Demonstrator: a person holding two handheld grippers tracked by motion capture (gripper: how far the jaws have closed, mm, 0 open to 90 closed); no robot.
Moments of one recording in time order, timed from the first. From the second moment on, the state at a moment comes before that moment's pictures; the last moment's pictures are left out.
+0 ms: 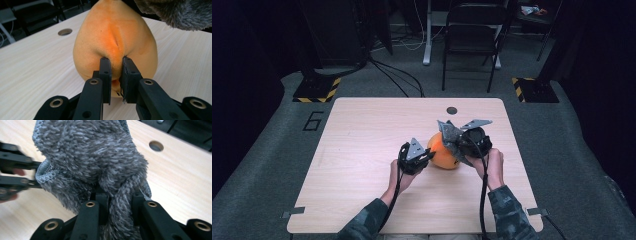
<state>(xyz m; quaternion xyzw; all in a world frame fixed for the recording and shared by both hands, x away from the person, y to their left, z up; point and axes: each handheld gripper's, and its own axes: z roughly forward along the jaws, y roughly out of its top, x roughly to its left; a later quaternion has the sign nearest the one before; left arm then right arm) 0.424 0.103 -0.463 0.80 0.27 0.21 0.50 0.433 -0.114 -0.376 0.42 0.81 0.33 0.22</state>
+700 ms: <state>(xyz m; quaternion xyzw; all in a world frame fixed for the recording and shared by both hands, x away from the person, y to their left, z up) 0.408 0.084 -0.466 0.82 0.20 0.23 0.49 0.428 -0.086 -0.390 0.39 0.85 0.25 0.25</state>
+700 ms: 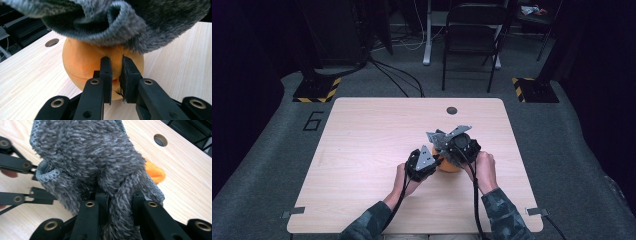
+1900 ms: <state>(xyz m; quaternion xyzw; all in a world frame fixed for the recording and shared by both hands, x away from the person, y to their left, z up) 0.412 0.086 -0.474 0.83 0.21 0.22 0.47 0.430 -0.103 -0.382 0.40 0.84 0.28 0.24</state>
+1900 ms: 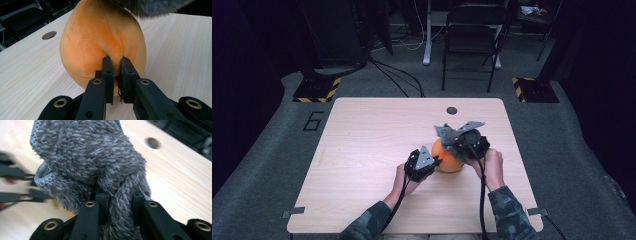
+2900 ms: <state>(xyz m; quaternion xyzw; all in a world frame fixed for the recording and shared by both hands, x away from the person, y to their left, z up) 0.421 0.096 -0.465 0.84 0.24 0.19 0.45 0.457 -0.125 -0.426 0.46 0.81 0.29 0.21</state>
